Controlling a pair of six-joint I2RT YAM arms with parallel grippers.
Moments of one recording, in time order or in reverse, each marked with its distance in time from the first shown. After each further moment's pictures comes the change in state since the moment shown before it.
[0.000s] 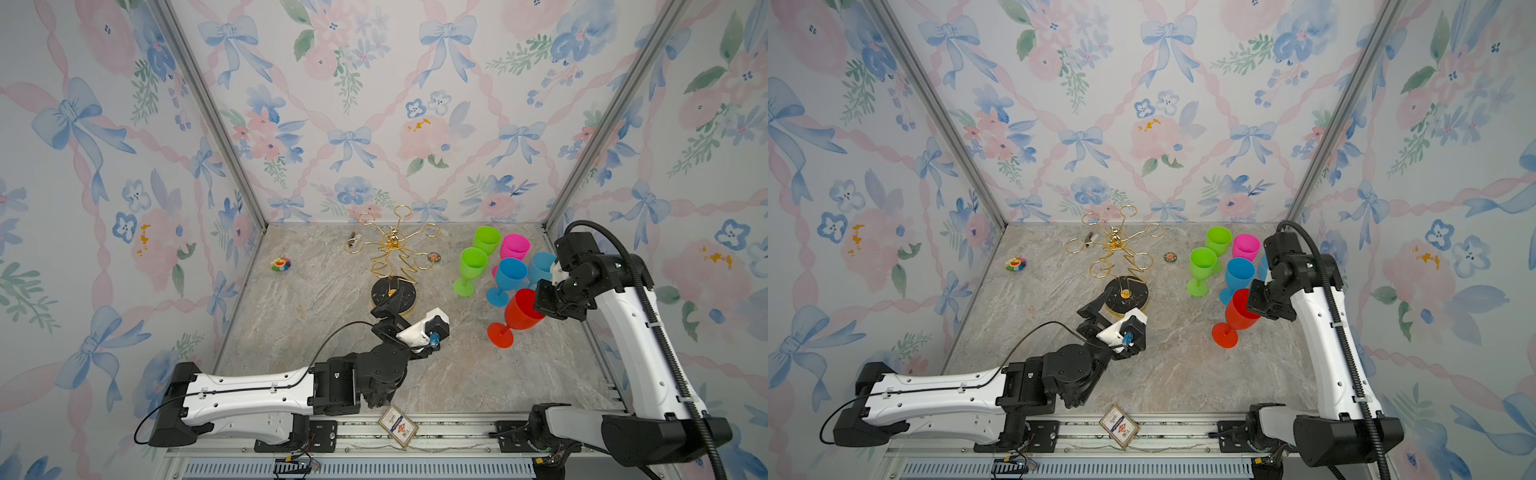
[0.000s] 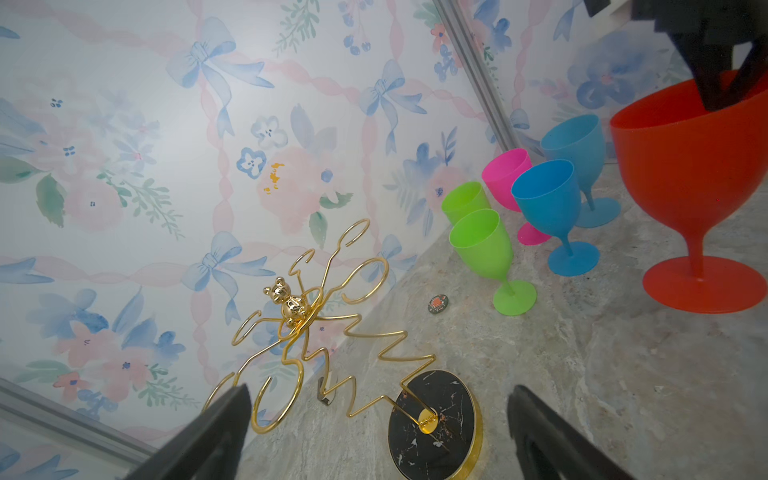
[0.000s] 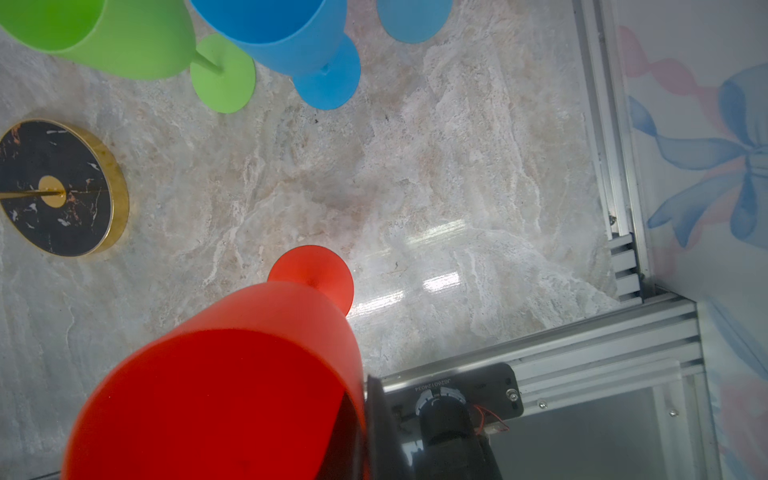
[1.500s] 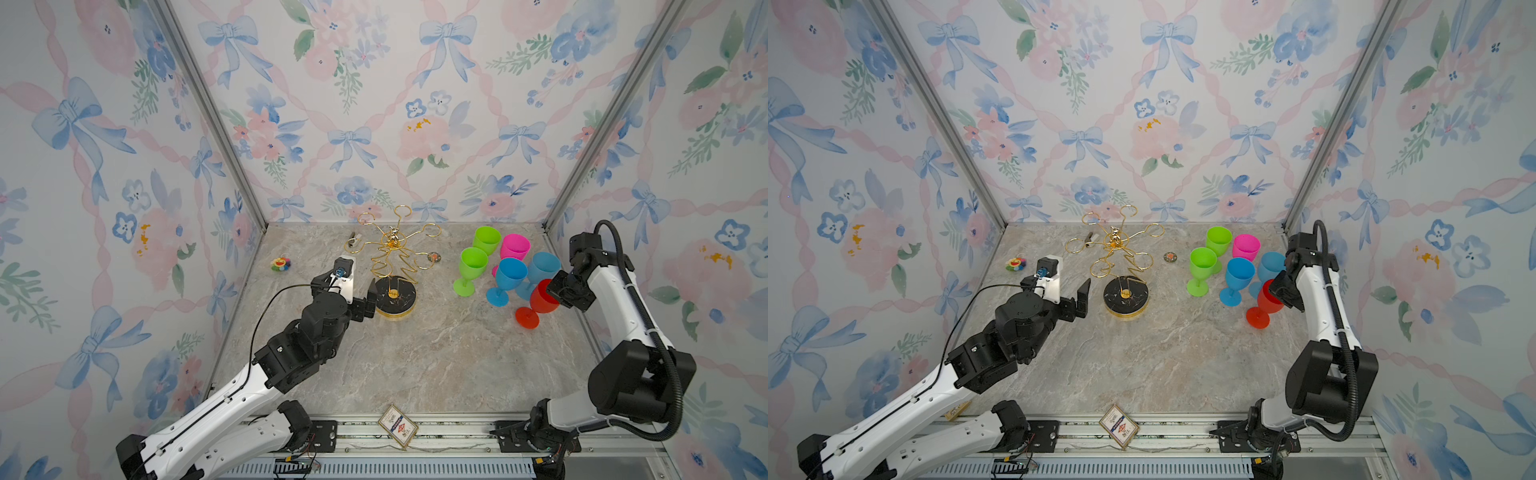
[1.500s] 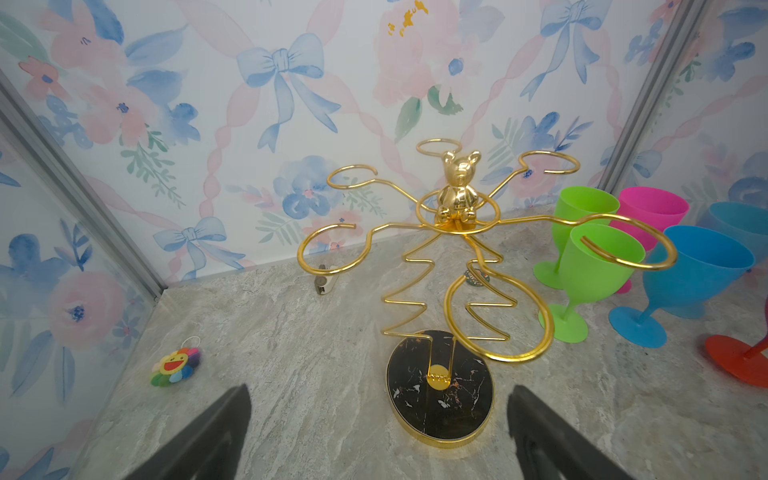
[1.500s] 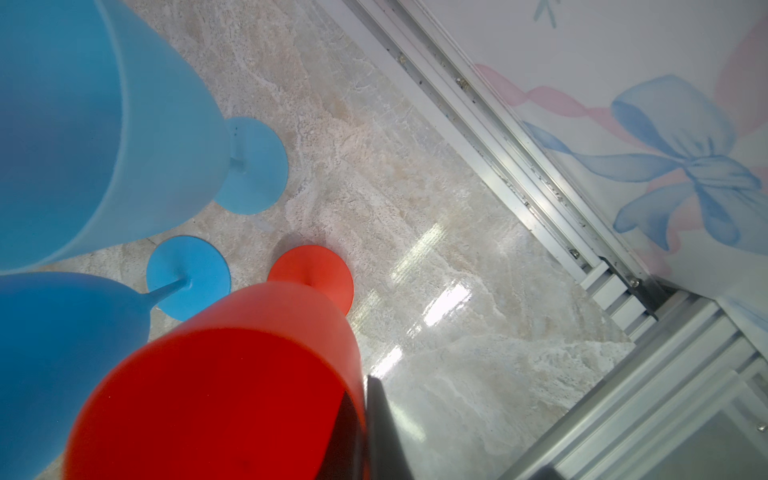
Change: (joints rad) left arm 0.576 -0.214 -0.024 -0.357 0.372 -0.584; right arm -0.256 0.239 -0.151 0.382 0.156 0.143
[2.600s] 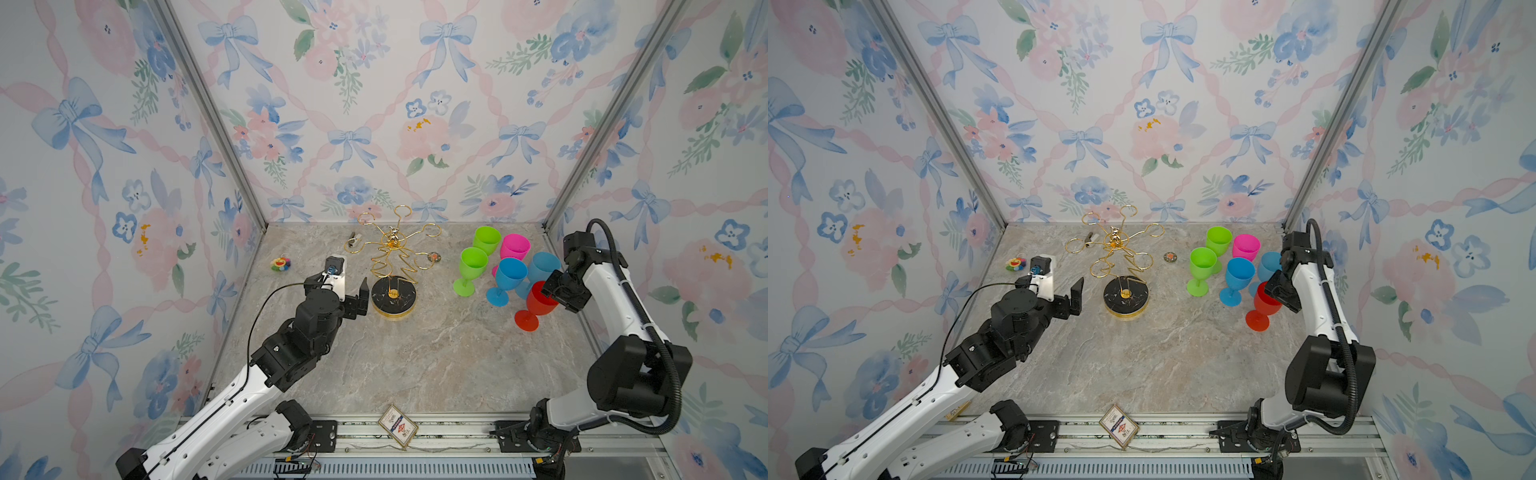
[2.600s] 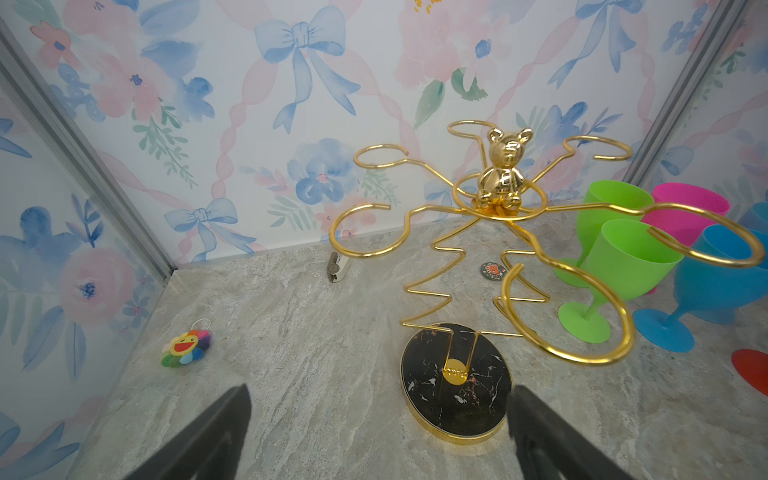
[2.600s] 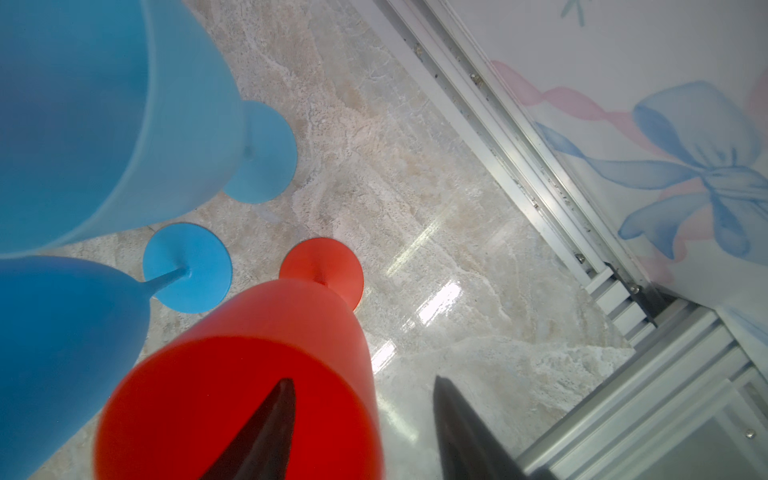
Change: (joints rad) left arm 0.123 -0.019 -0.034 0.000 0.087 -0.006; right arm 0.023 0.013 0.018 -0.009 -0.005 -0.028
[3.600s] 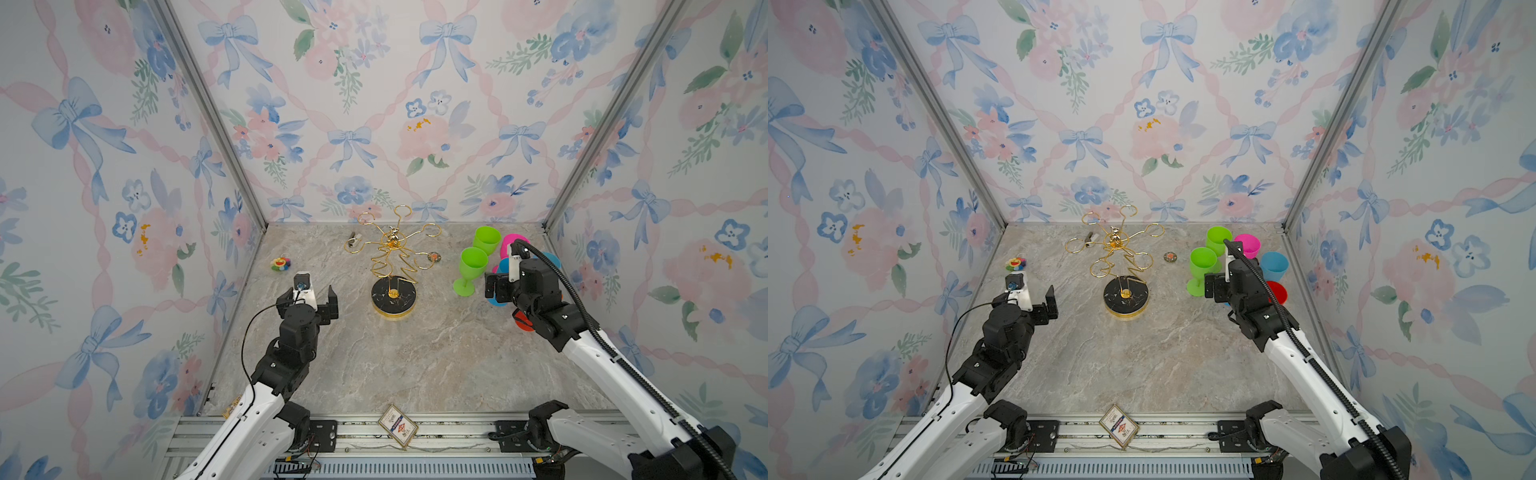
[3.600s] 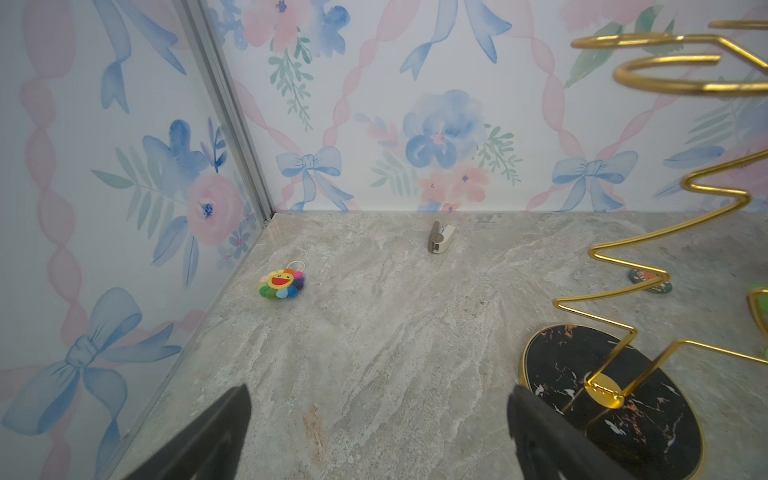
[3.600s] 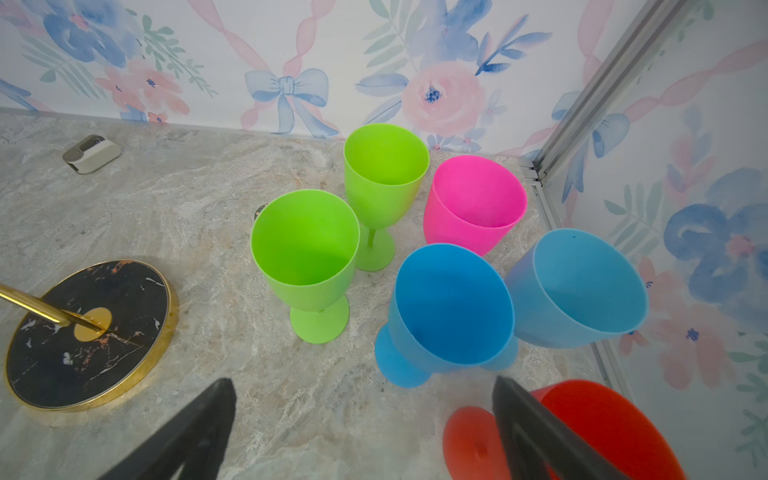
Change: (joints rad) left arm 0.341 -0.156 -0.374 0.265 0.042 0.030; right arm 0.562 -0.465 -0.506 0.808 0.133 -0.438
